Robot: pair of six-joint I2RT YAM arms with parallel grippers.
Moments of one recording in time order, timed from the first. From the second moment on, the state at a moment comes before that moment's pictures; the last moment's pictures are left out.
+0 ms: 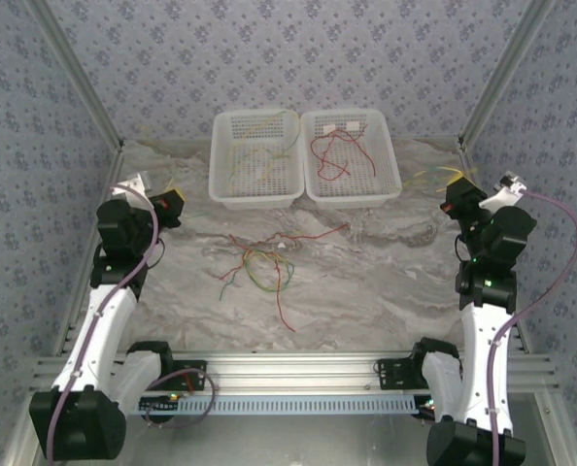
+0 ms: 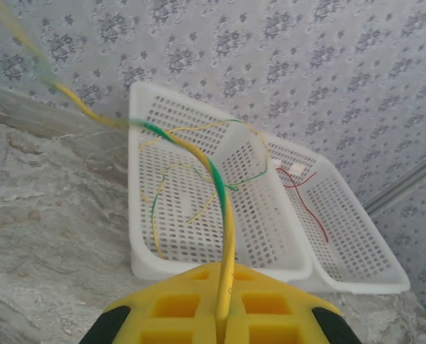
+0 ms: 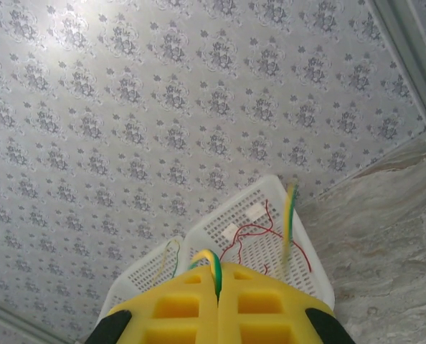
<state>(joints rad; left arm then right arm) -0.02 0.91 0.71 0.00 0.33 -0.51 -0.27 0.73 0.80 -0.08 -0.31 0.67</state>
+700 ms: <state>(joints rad) -0.15 1.37 1.22 -0.18 0.32 -0.33 -0.20 0.71 0.80 -0.10 -0.32 0.66</state>
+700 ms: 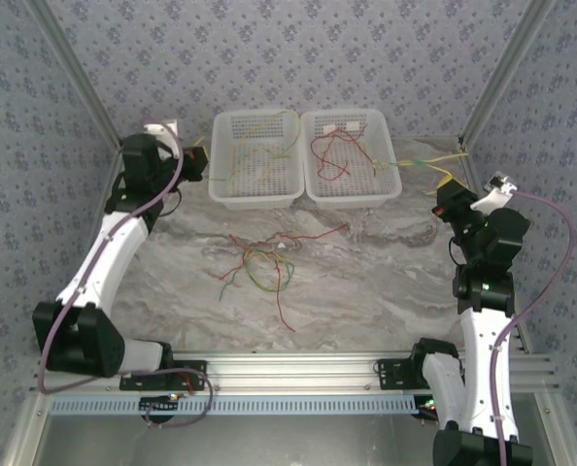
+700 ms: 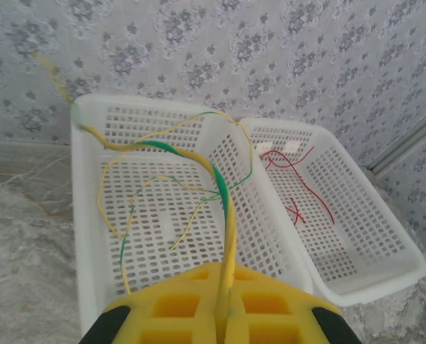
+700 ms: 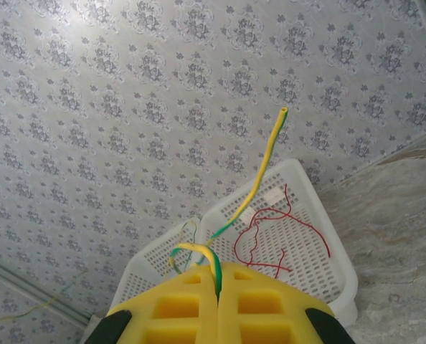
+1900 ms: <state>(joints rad) -0.28 2.63 2.57 -0.93 0.15 -0.40 -0.14 0.69 0.78 -0.14 -0.28 0.60</state>
